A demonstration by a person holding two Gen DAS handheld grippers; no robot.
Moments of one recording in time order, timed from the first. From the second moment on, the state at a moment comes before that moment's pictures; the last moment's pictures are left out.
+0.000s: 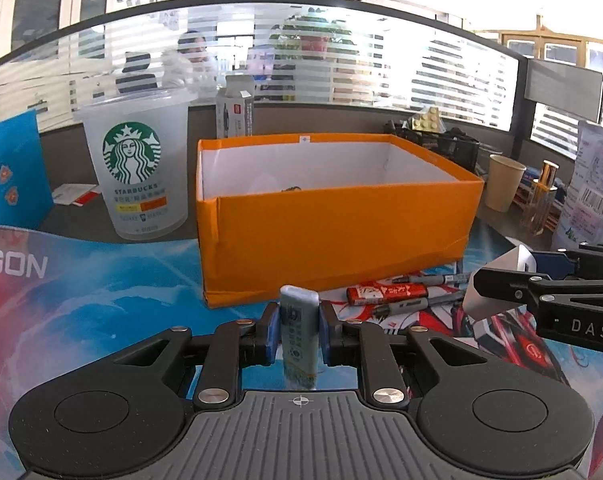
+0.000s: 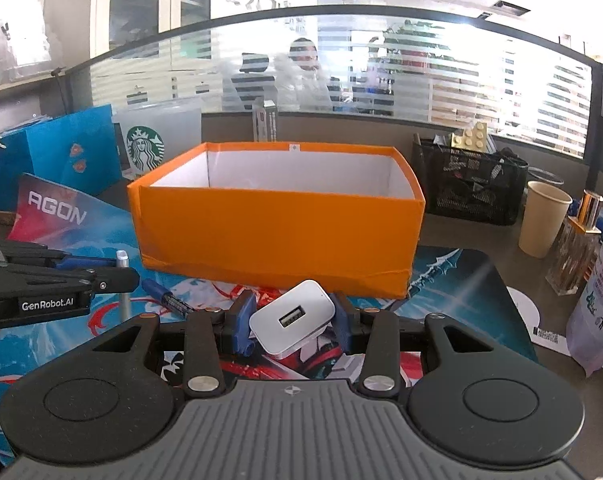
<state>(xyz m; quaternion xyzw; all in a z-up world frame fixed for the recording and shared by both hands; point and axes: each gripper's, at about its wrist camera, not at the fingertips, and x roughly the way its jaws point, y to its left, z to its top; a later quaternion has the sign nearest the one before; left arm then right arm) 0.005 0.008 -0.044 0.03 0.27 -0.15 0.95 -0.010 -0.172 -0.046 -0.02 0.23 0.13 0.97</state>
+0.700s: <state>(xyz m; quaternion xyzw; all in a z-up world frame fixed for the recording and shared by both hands) 0.025 0.025 -0.065 -0.01 0.29 -0.15 0.94 0.001 -0.170 -0.056 -0.01 0.24 0.13 0.96</state>
